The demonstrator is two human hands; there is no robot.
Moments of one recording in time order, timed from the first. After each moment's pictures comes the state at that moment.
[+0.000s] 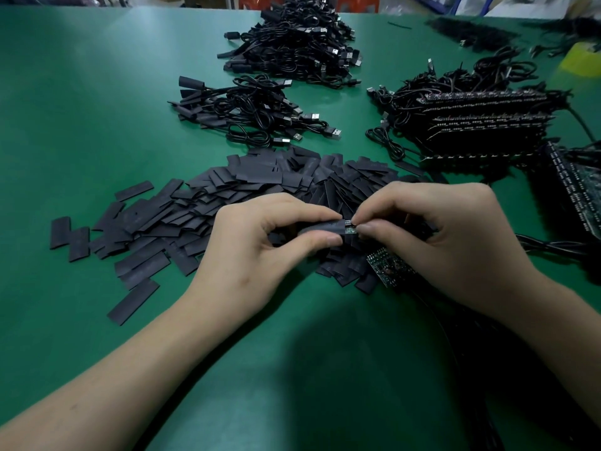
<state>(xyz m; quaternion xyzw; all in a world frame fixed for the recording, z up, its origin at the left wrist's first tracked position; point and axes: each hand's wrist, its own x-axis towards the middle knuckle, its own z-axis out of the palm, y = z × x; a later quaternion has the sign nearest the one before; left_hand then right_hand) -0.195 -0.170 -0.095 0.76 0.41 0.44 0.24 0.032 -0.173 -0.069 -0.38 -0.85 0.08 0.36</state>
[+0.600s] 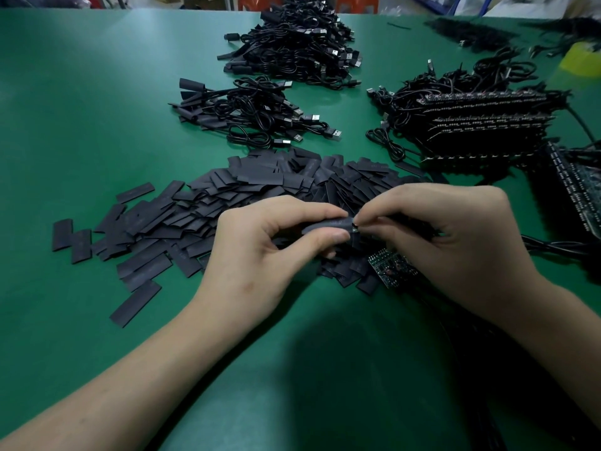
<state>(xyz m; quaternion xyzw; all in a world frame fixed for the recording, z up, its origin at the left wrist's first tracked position) -0.188 -0.176 -0.096 0.71 0.39 0.49 0.31 0.031 -0.175 -0.069 -0.37 -0.84 0.06 0.39</state>
